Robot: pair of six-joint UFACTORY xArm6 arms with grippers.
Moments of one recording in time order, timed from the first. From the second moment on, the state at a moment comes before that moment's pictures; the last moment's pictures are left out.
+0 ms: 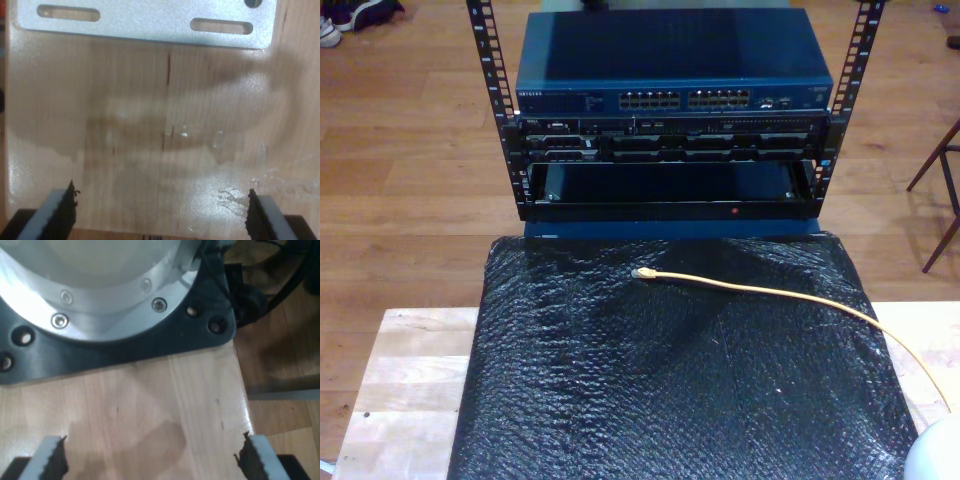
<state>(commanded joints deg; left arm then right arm) 80.6 -28.4 -6.4 7.3 61.2 -185.3 -86.4 -40.6 0.9 -1.2 48.8 -179.4</state>
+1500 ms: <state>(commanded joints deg) 80.1 -30.5 -20.6 6.3 83.8 -185.8 -85.9 -39.8 -24.2 2.5 77.7 -169.0</state>
